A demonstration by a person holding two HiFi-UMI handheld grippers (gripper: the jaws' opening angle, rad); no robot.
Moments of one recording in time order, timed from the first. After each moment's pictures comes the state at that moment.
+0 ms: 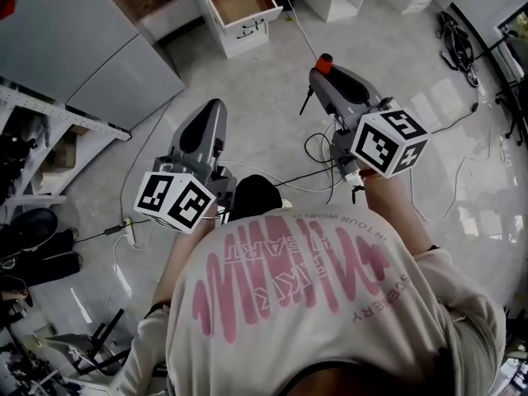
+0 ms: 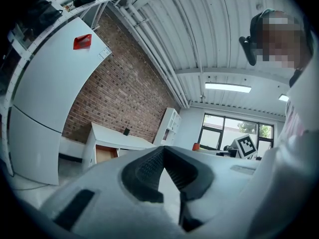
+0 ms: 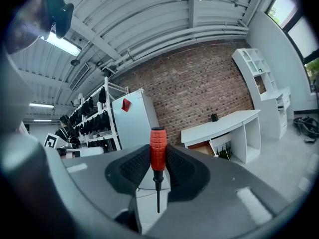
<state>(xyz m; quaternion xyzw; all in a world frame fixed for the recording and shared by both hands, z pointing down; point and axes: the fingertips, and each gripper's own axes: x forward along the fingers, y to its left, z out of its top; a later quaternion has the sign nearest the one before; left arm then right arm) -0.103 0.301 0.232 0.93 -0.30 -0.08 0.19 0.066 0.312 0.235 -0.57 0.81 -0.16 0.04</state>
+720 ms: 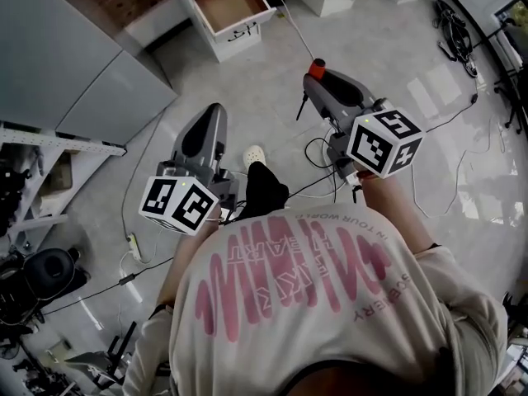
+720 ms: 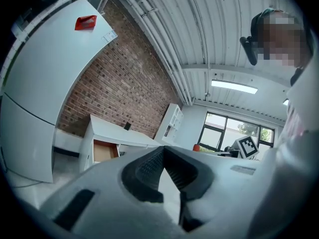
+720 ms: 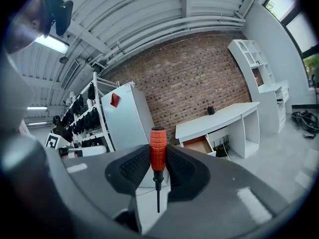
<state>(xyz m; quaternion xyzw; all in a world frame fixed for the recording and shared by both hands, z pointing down) -0.069 0.185 0.268 0.93 -0.29 -0.07 0.22 0.091 0.204 0.275 -0.58 0.79 -0.20 0.03</state>
